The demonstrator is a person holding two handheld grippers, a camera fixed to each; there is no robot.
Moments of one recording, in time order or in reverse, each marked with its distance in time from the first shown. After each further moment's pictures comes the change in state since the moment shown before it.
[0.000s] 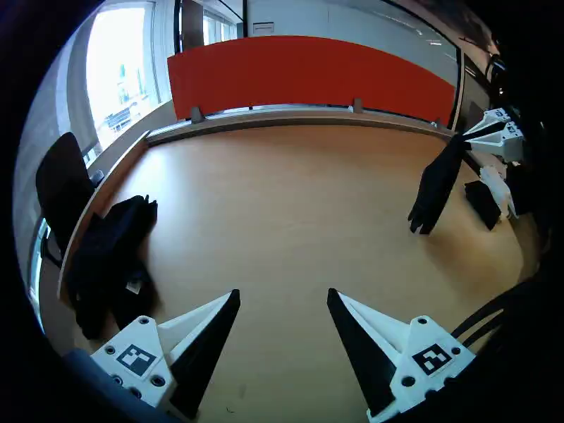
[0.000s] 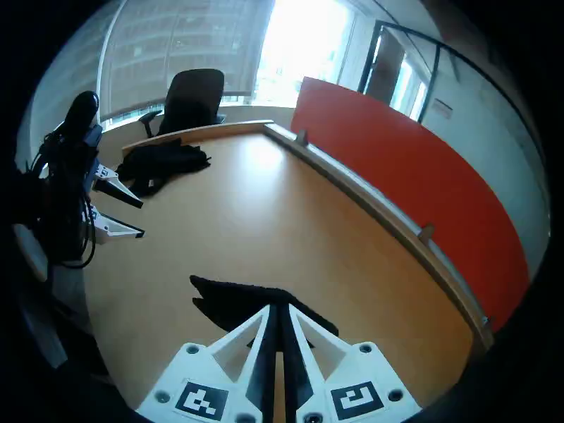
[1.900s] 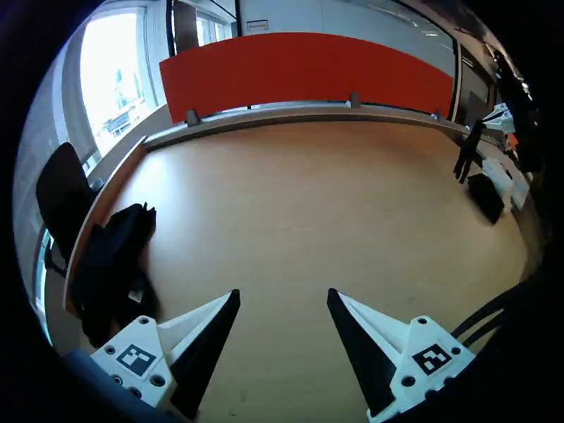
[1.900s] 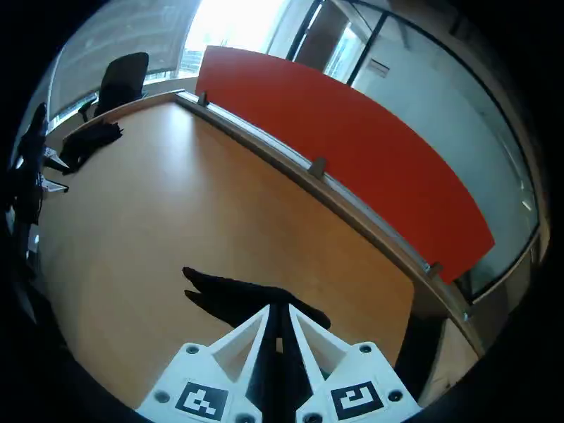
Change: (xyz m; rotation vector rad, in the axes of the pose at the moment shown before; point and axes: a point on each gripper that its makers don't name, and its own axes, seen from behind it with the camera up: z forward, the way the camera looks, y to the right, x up) left arm 0.008 0.005 0.004 0.019 -0.020 0.041; right arm -0.126 0.227 -0.097 -0.280 -0.172 0.102
